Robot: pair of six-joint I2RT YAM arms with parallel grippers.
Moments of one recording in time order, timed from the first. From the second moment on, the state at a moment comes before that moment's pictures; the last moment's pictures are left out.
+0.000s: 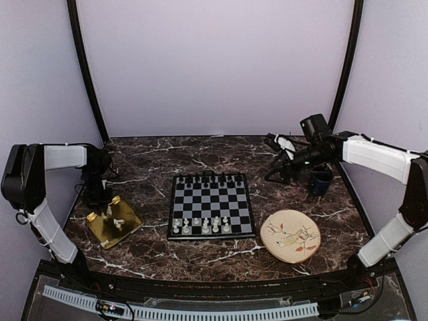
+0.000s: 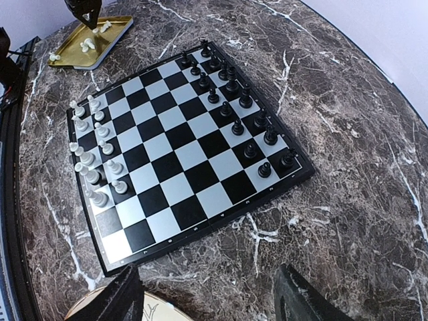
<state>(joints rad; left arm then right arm) -0.04 1.67 1.04 -1.04 -0.12 -0.35 0.41 1.50 1.14 -0.54 -0.60 -0.52</state>
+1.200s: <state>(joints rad) -0.56 1.73 1.50 -1.03 0.25 -0.35 0.44 1.52 1.14 -0.55 -0.56 -0.53</state>
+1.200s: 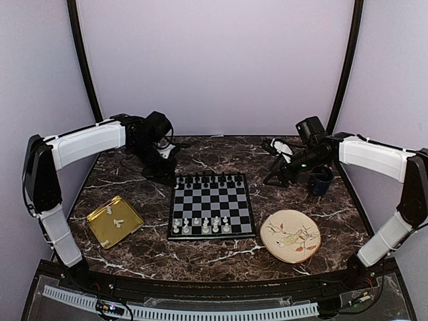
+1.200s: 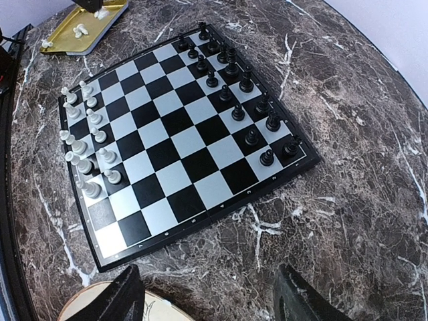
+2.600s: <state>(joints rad) -0.77 2.08 1.88 -1.11 0.02 -0.14 0.54 1.62 1.39 -0.67 -0.46 -0.55</state>
